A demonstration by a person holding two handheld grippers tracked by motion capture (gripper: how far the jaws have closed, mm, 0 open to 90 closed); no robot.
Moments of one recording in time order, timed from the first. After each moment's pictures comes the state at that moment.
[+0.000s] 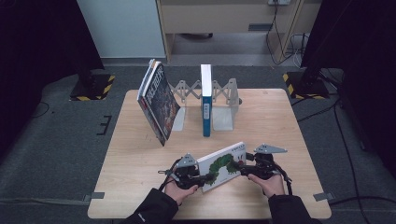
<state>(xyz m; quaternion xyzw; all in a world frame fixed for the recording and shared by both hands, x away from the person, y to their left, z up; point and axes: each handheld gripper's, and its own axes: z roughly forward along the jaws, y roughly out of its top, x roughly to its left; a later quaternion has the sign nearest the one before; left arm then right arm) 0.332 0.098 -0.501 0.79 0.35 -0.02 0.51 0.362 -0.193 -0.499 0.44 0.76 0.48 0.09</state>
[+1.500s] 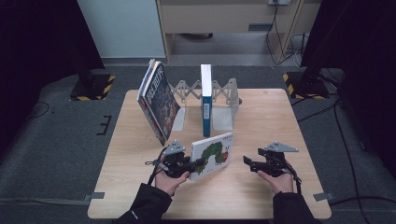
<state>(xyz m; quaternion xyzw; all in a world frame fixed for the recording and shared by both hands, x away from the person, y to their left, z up) 0.343 0.123 -0.450 0.76 0.39 0.05 0.52 0.366 -0.223 -0.495 0.47 0.74 0.45 0.16</state>
